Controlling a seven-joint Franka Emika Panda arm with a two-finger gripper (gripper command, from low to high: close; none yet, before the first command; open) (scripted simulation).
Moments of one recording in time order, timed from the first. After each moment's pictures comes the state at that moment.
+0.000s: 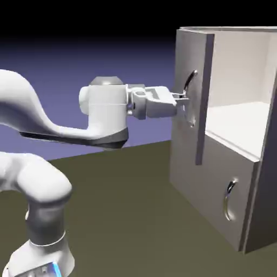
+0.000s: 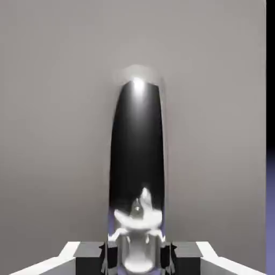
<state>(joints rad) 0.28 -1.09 -0.39 -2.77 -2.13 2.58 2.60</state>
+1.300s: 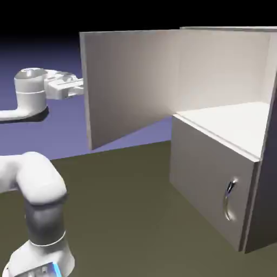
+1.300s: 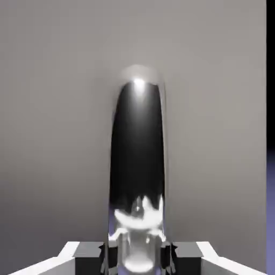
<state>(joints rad) 0.08 -1.14 0.95 -2.51 -0.74 1.44 2.39</state>
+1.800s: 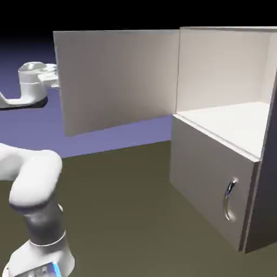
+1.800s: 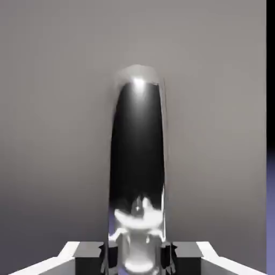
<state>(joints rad) -0.43 -1.08 1.32 -1.97 -0.55 1.05 2.33</state>
